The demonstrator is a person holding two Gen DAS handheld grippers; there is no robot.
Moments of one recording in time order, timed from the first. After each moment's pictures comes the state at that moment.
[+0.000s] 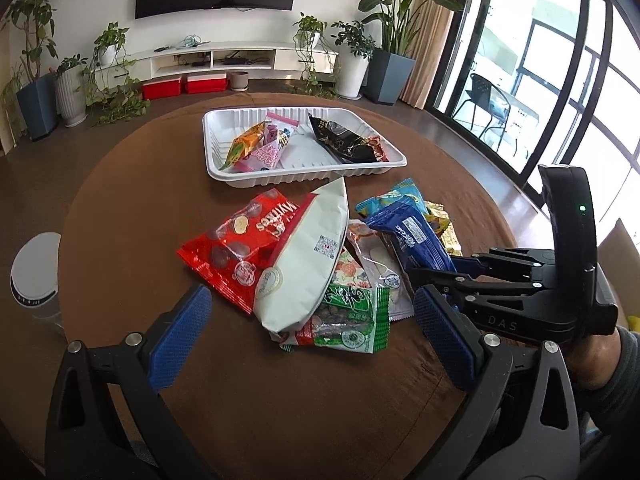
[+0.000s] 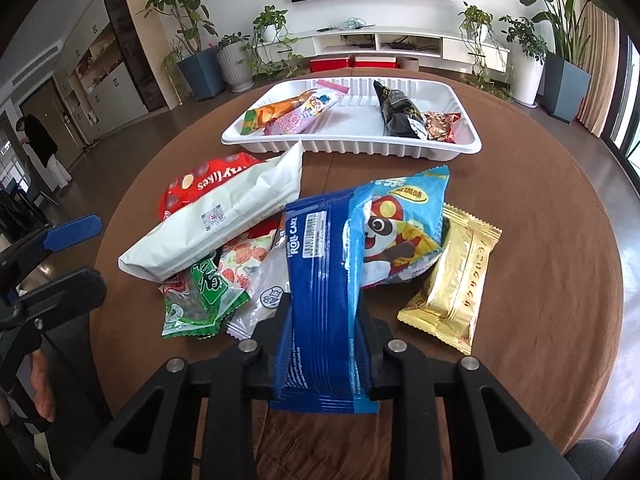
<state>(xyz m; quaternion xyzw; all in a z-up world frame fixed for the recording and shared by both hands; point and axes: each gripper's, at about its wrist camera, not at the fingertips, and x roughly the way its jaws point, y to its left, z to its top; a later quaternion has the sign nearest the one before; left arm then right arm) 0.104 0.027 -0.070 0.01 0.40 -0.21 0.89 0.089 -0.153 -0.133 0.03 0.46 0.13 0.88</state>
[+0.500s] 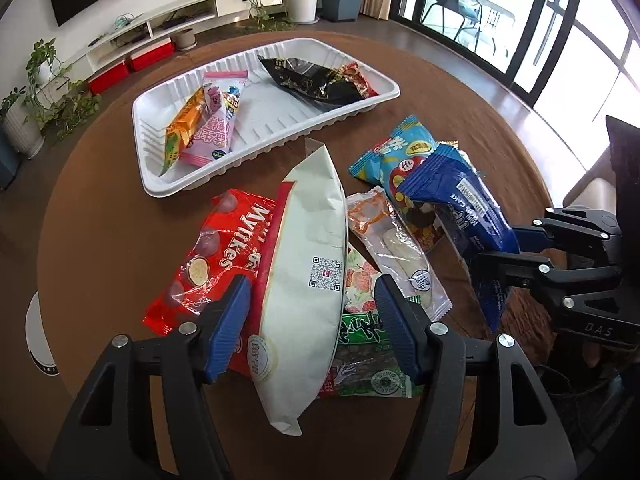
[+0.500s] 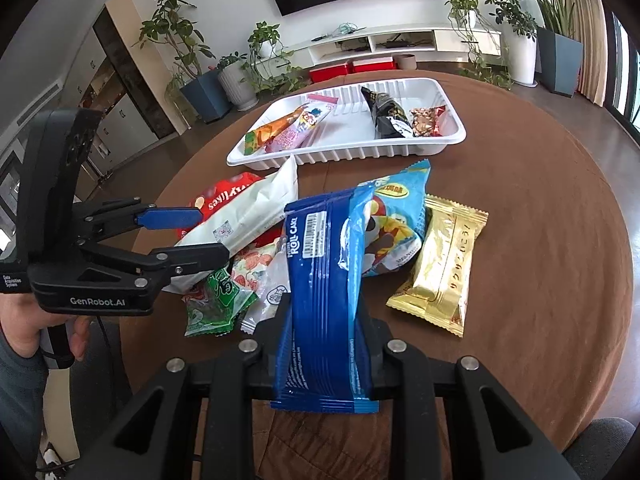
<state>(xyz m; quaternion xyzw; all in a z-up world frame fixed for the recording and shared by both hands) 0.191 -0.023 -0.102 0.14 0.51 -0.26 0.81 0.082 -0.177 -0.126 0.10 0.45 0.14 0.87</state>
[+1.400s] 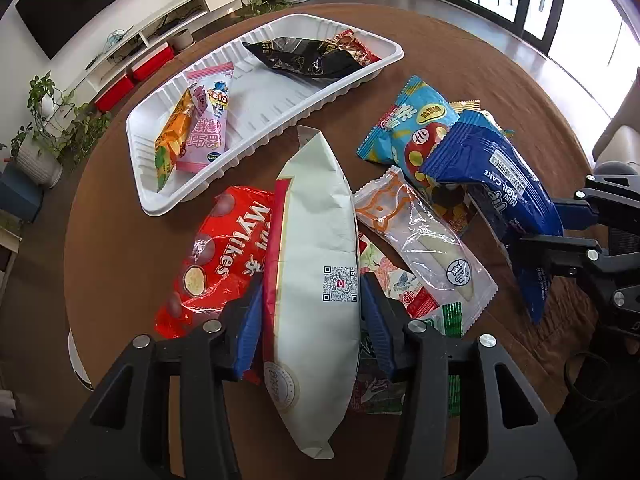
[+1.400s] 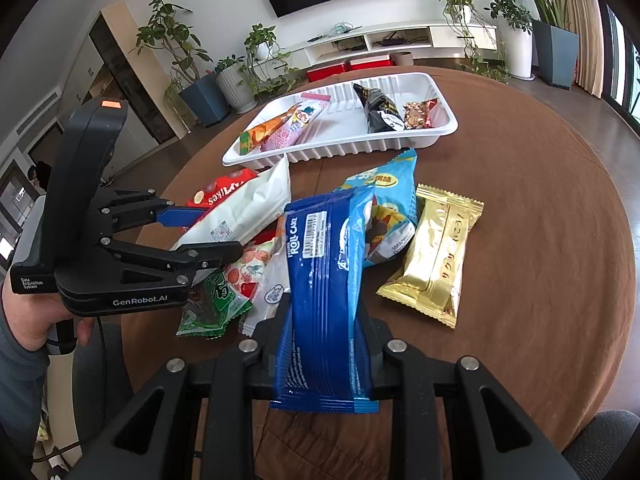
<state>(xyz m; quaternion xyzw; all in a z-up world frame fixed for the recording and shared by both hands) 0.193 -0.048 -0.115 0.24 0.51 -0.23 0.79 0.079 -0.186 -0.129 0.11 0.45 0.14 0.87</state>
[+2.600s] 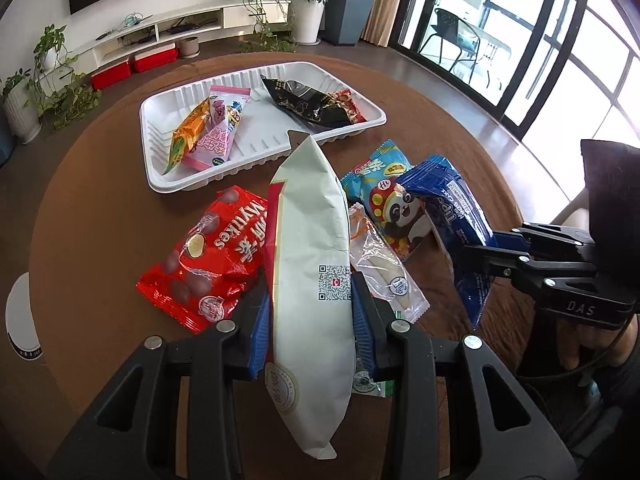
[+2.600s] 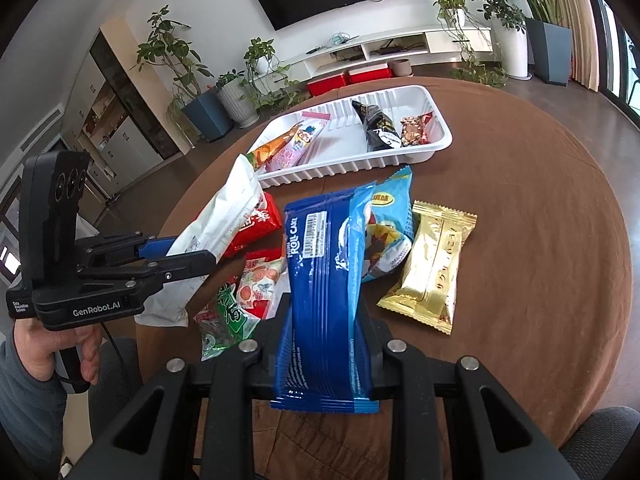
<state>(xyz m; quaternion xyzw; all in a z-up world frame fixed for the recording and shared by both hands) 0.162 -0.006 -0.082 0.07 0.48 -0.28 0.83 0.075 -0.195 -0.117 0.13 0.43 0.14 0.88</state>
